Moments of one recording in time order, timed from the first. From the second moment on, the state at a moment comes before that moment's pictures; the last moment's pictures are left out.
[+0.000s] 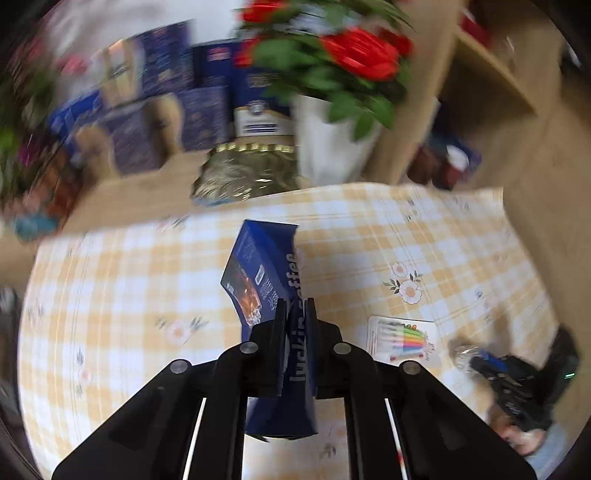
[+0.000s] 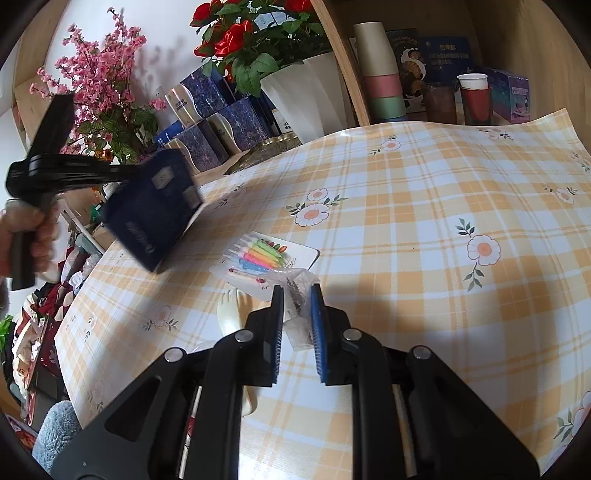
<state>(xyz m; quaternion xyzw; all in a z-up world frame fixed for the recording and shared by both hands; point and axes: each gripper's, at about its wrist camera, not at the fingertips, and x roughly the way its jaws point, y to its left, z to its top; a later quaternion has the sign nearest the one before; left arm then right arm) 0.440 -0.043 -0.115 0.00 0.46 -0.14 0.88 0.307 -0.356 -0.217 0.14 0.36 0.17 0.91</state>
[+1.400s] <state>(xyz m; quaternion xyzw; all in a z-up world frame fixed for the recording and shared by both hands) 0.208 0.017 -0.058 -0.03 0.45 -0.28 0.85 0.178 -0.298 -0.125 0.11 0.32 0.19 0.92</state>
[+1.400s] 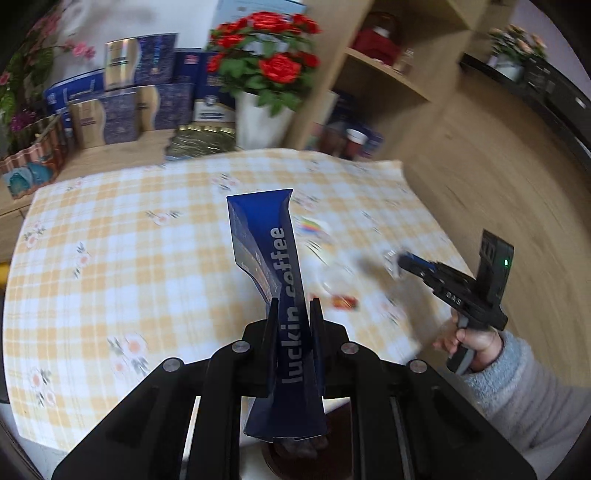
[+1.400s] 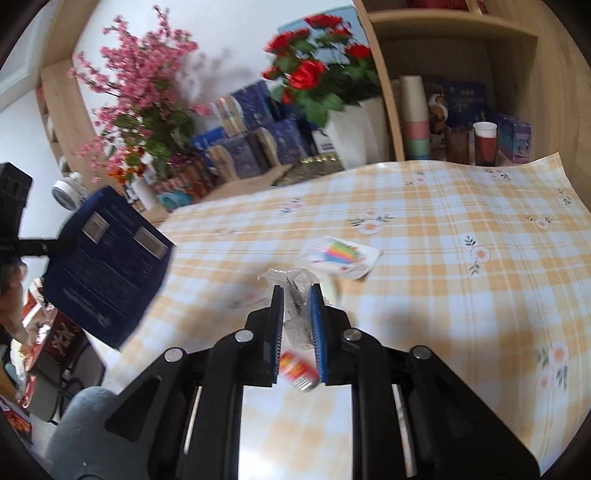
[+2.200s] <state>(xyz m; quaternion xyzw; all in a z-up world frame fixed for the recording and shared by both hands) 0.031 -0.038 -0.186 0.10 0.53 -0.39 0.74 0.013 -0.269 -0.126 0.15 0.33 0.18 0.92</state>
